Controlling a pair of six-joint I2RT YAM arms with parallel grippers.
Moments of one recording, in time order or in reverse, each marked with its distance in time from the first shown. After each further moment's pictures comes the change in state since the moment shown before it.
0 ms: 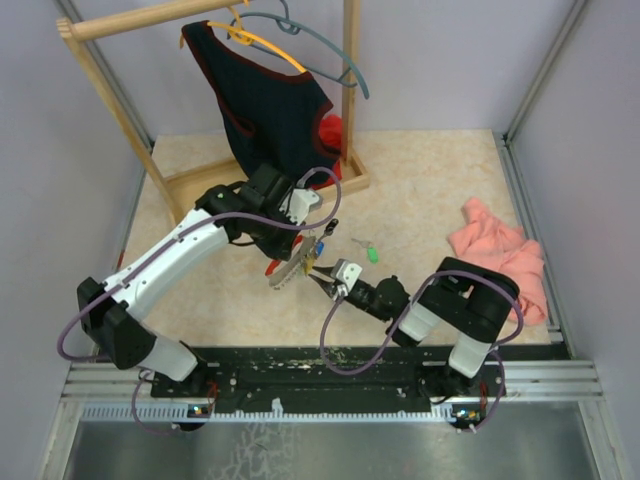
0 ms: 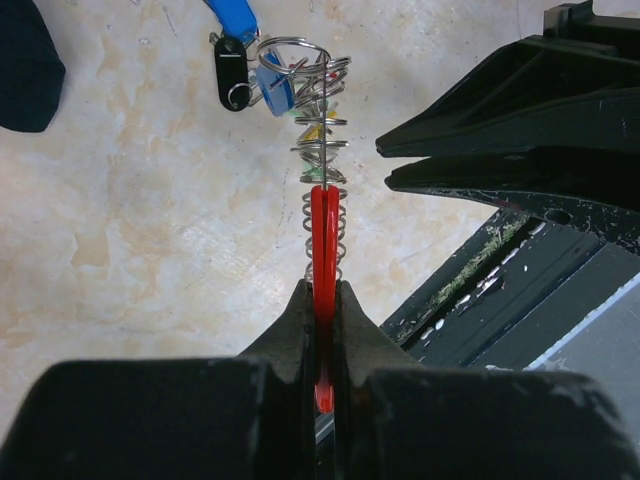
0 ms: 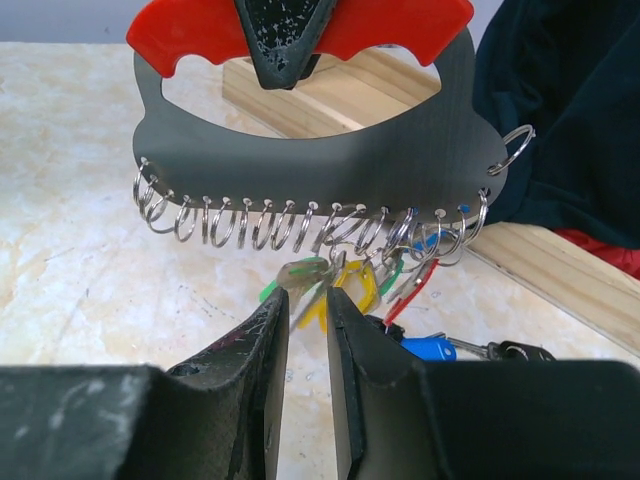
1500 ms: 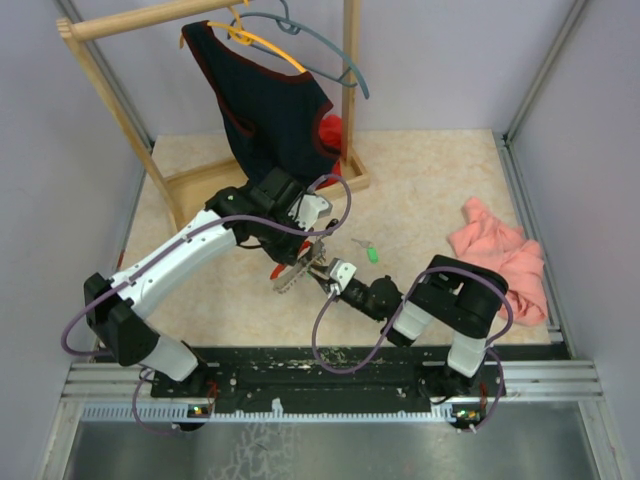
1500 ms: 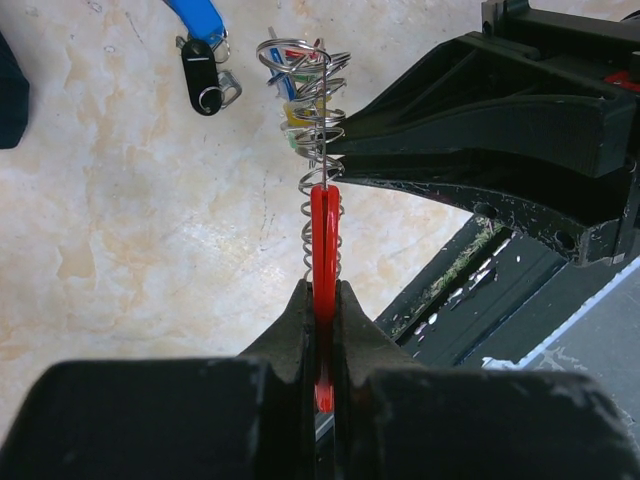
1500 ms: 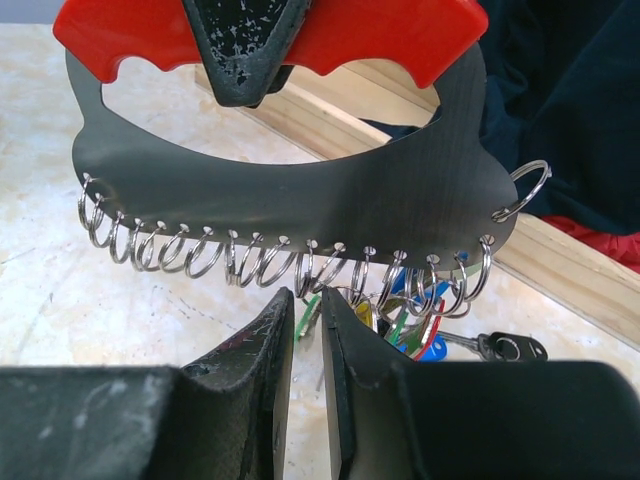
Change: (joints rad) left arm -0.055 0.031 0.016 -0.014 -0.008 0.003; right arm 0.020 0.069 0.040 0.007 0.071 -0.026
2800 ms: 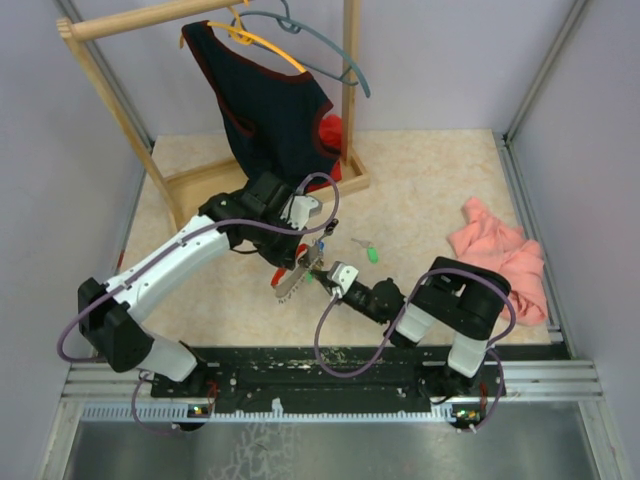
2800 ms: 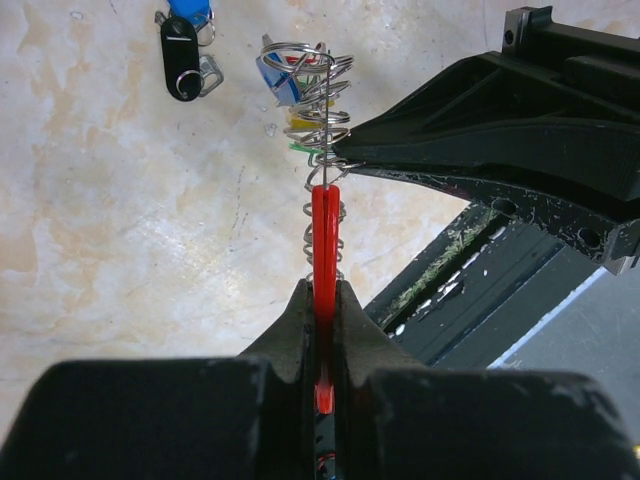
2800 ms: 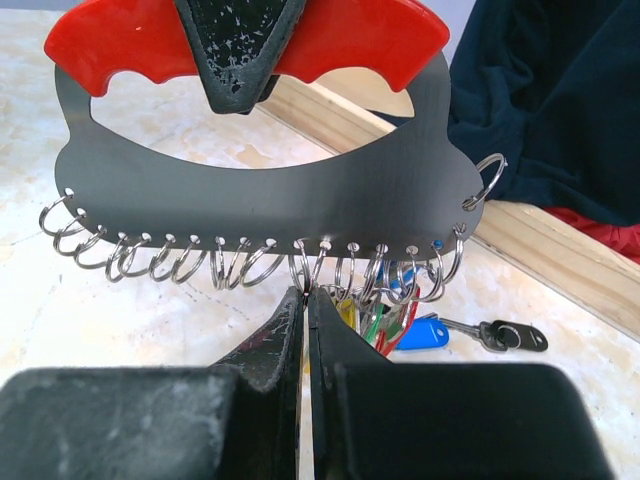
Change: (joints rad) left arm 0.043 -0.039 -0.096 0.069 0.052 -0.094; right arm 0.008 -0.017 -0.032 0.000 0.004 -0.008
